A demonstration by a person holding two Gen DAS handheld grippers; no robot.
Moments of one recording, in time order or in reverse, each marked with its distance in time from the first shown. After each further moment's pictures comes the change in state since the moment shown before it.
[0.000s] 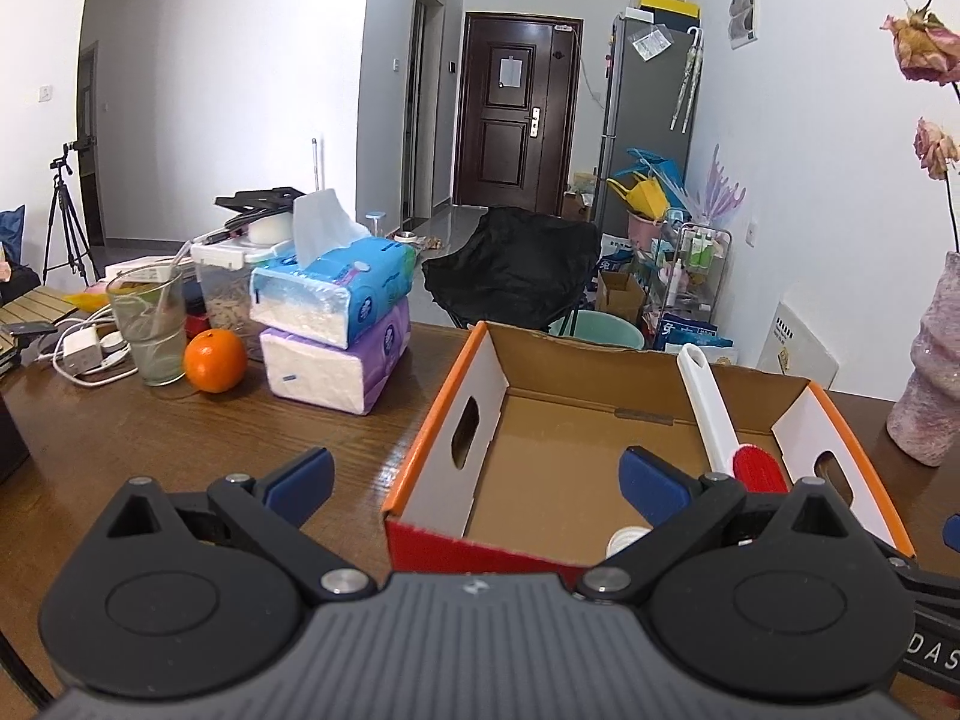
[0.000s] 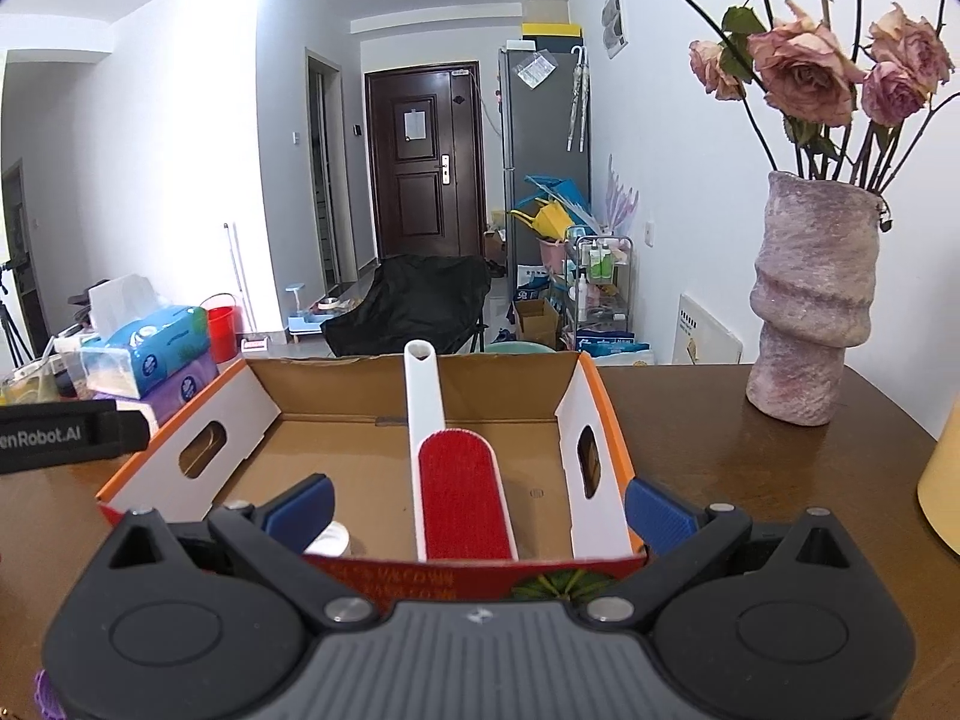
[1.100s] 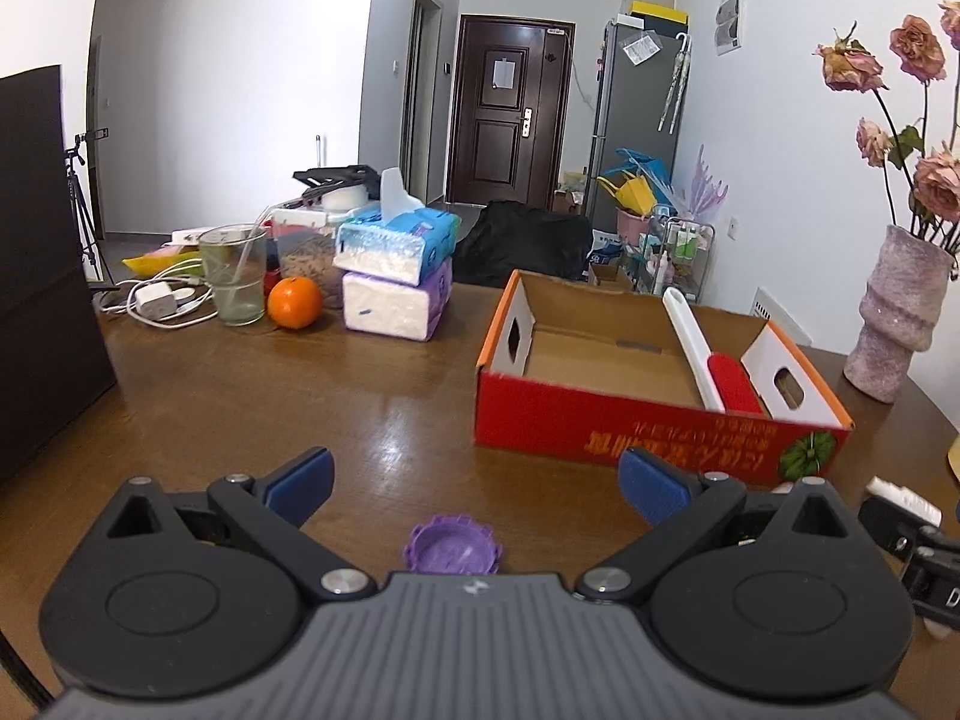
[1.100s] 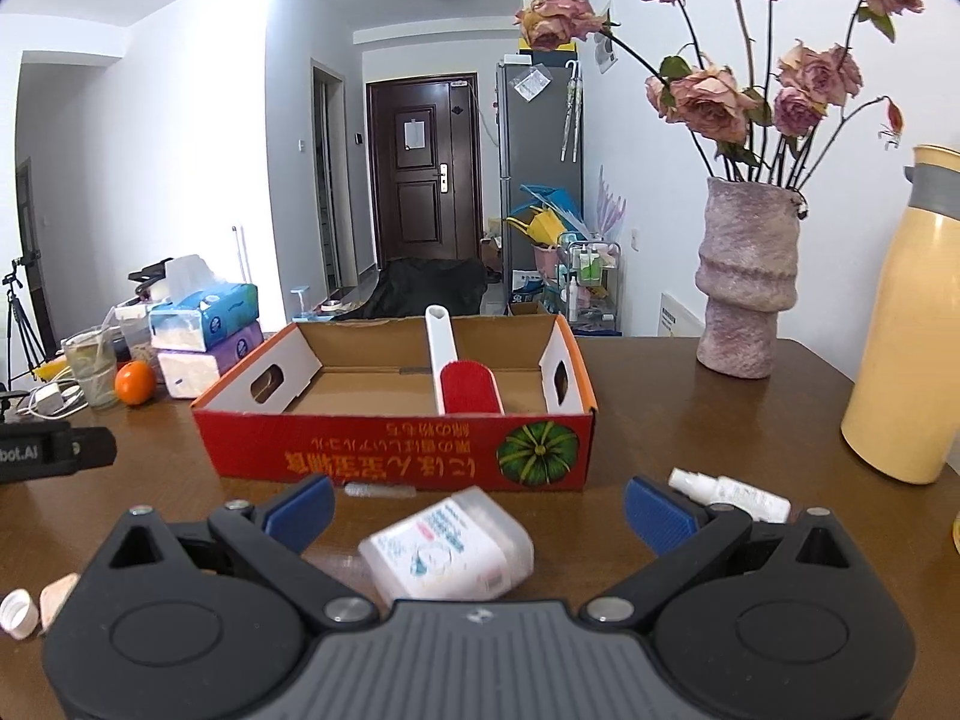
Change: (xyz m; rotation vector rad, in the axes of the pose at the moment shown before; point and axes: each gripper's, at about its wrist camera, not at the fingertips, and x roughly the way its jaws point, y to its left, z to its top) left arm -0.119 0.056 -0.066 0.004 0.001 -0.027; right arm -0.127 0.008 -0.061 -0.004 -0.017 -0.013
